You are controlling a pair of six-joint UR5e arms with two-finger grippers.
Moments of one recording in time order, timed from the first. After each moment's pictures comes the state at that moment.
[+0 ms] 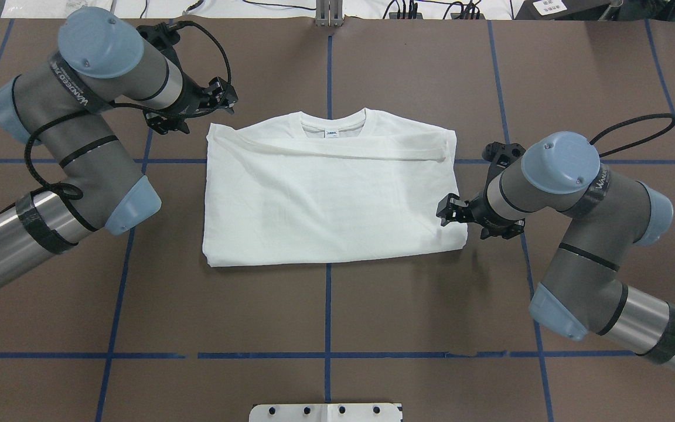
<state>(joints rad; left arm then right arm) -0.82 -2.17 -1.56 -1.89 -1.92 -1.42 0.63 -1.29 1.77 -1.25 1.99 1.45</state>
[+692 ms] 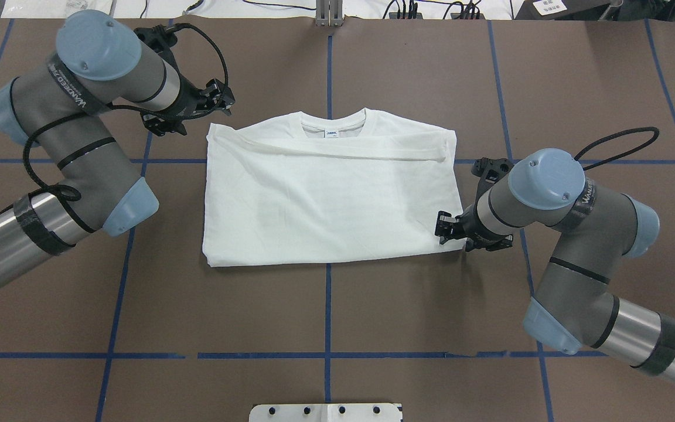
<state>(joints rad) -0.82 -2.16 -1.56 -1.89 -1.92 -1.43 0.59 -1.29 1.76 -1.25 1.99 1.45</state>
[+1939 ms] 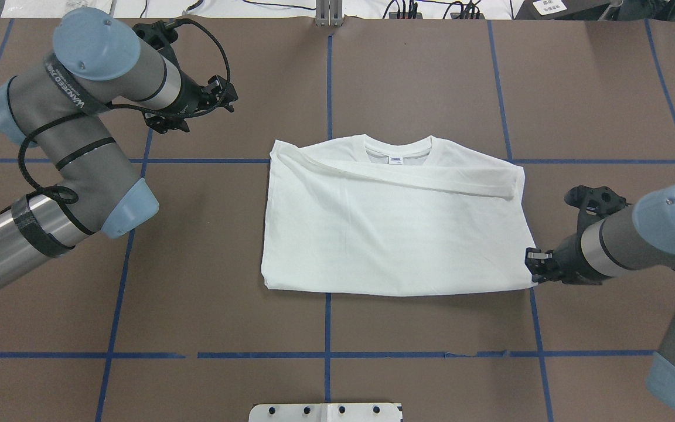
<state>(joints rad) -0.81 -2.16 -1.59 -1.89 -1.90 -1.44 0.56 -1.69 2.10 -1.25 1.99 1.43</state>
